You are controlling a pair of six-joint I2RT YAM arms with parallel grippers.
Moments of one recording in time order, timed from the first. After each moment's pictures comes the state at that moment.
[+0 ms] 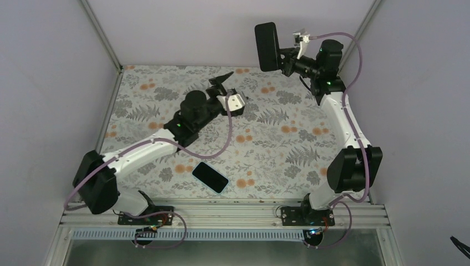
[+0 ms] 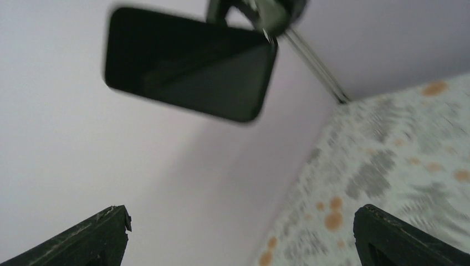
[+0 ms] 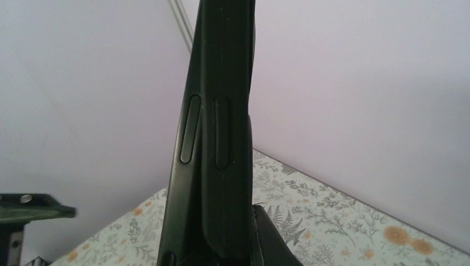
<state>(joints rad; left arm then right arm) -0.76 1.38 1.06 0.31 0.01 0.74 0.08 1.58 1.52 -0.02 -0.91 0.20</state>
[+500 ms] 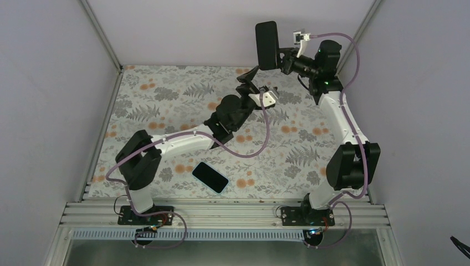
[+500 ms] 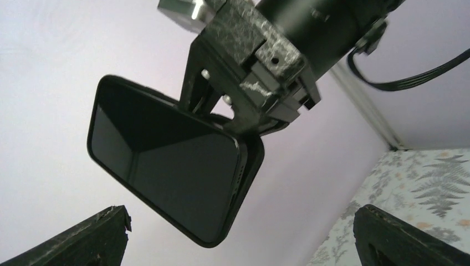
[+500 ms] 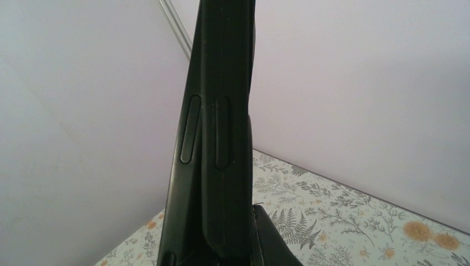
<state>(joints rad) -0.95 1.77 1.31 0.69 -0.29 0.78 0.08 1.62 1.51 0.06 -0.90 0.35</state>
